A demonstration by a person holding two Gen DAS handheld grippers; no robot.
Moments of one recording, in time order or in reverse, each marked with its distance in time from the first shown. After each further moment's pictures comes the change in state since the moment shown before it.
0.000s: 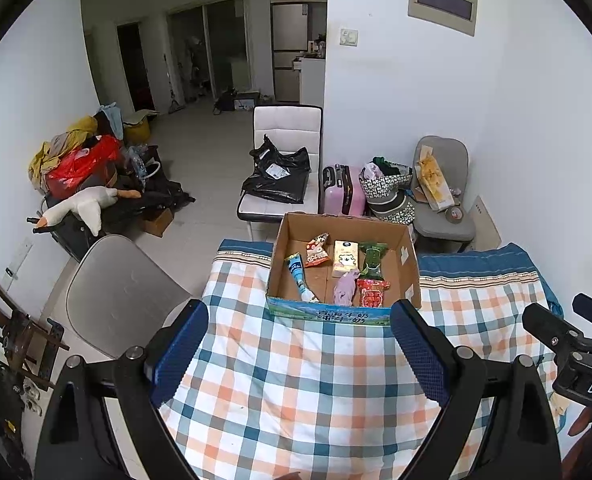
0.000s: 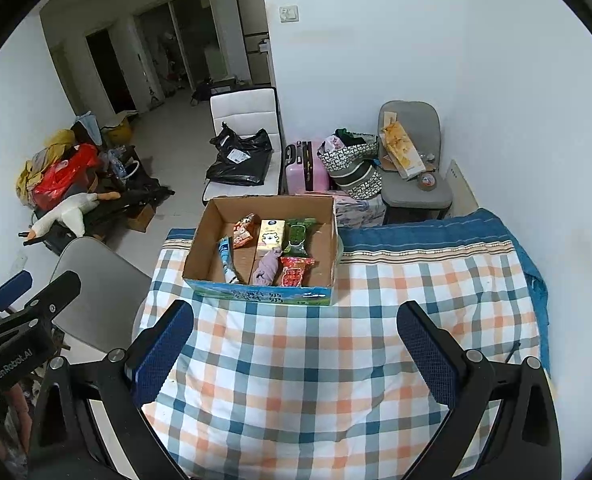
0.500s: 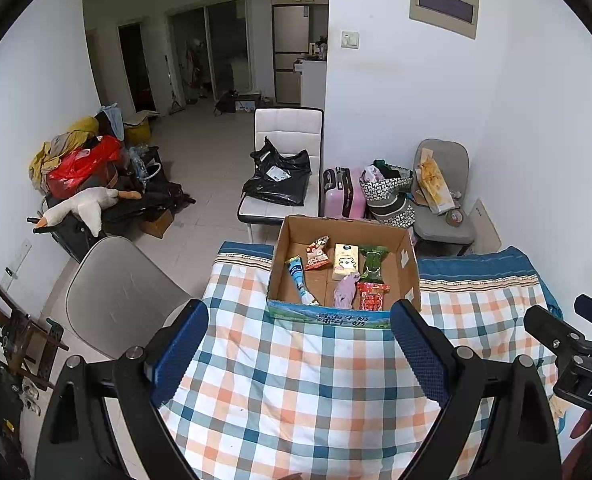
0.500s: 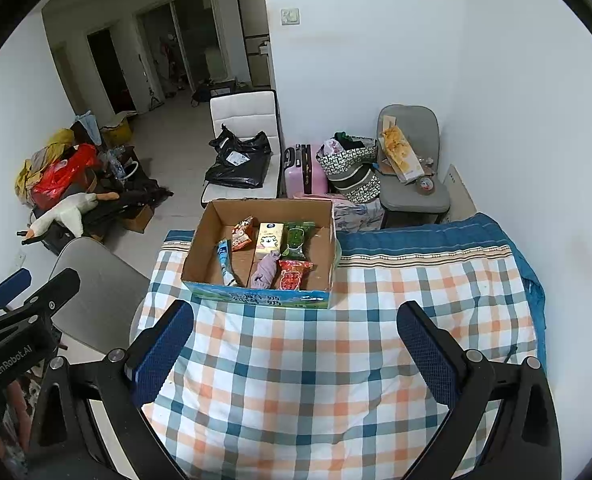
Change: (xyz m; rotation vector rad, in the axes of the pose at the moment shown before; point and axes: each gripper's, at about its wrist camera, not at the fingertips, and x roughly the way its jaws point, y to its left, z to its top) left arm -0.002 0.003 0.002 -0.011 -0.008 0.002; right arm -0.001 -0.002 0.003 -0.004 -0.007 -0.005
